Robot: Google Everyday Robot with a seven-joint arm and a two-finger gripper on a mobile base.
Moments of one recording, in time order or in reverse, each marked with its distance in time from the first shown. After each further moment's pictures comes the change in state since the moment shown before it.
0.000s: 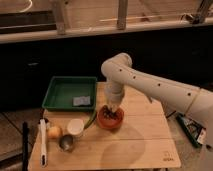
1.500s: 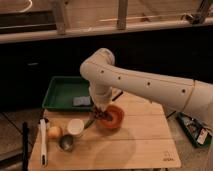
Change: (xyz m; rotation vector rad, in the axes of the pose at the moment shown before) arm -0.038 -0.020 -0.030 0.005 0.126 -0.084
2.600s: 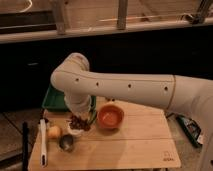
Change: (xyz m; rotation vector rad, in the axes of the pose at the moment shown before) arm -0.112 -0.043 -0.037 0.042 -0.008 -0.202
